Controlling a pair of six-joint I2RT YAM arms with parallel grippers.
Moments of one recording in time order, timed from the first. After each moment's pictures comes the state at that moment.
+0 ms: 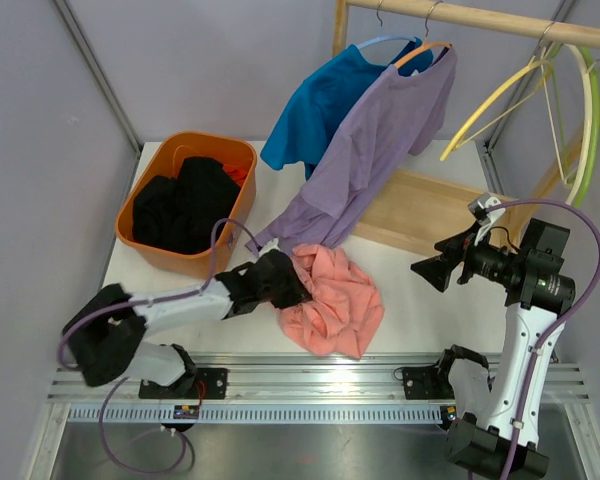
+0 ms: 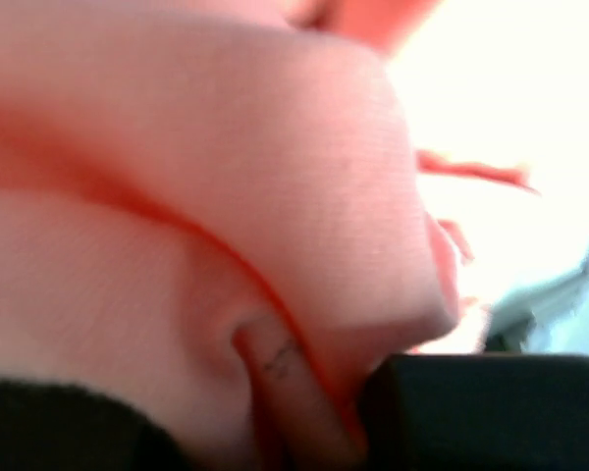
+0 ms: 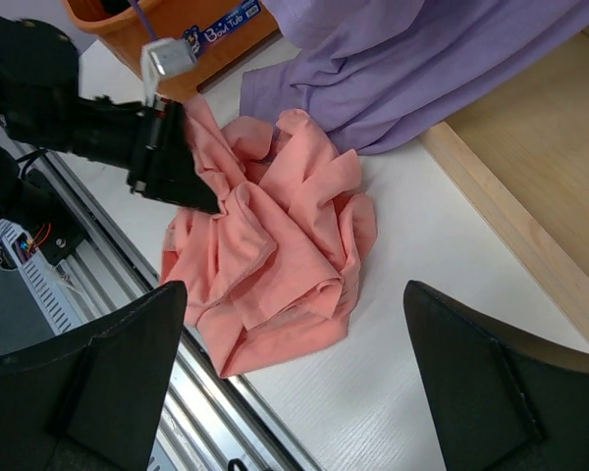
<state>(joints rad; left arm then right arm) -0.89 1.45 0.68 -0.09 -0.04 -1.16 -0.40 0.81 1.06 -1.07 -1.14 -0.48</state>
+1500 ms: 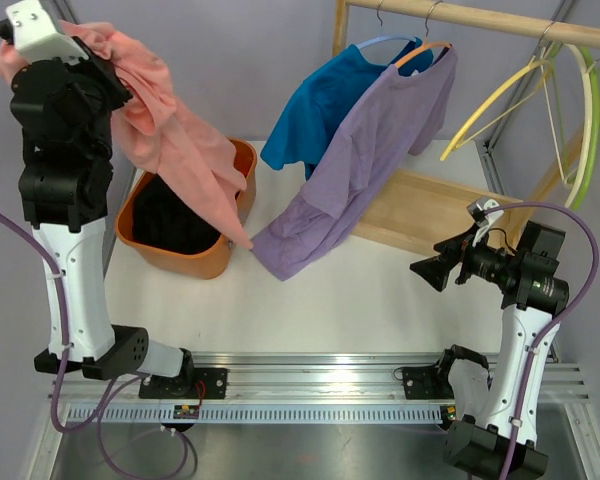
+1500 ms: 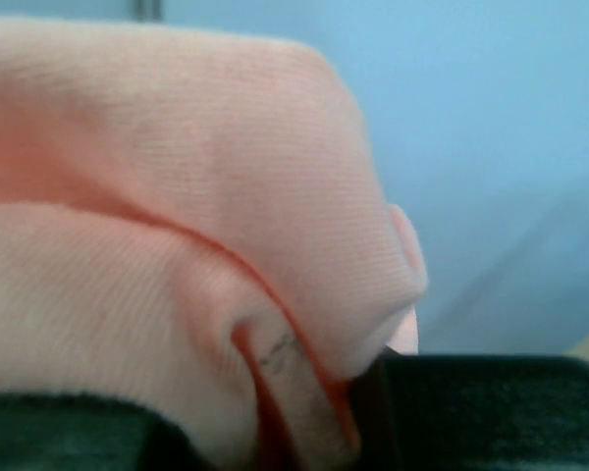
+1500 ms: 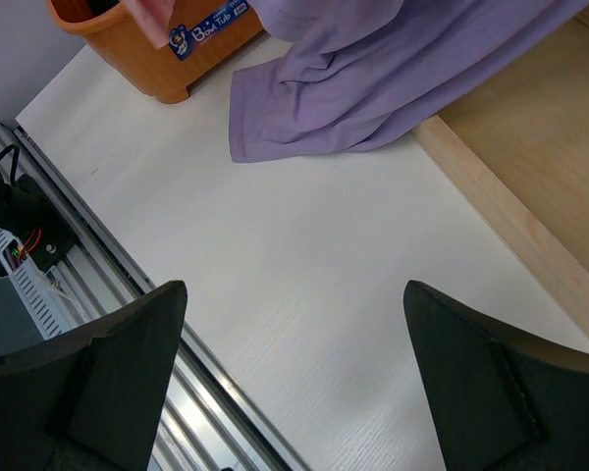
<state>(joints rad) -0.15 1.43 2.27 -0.72 -0.36 -0.20 -0.40 0.78 0.98 -0.98 -1.13 -0.43</state>
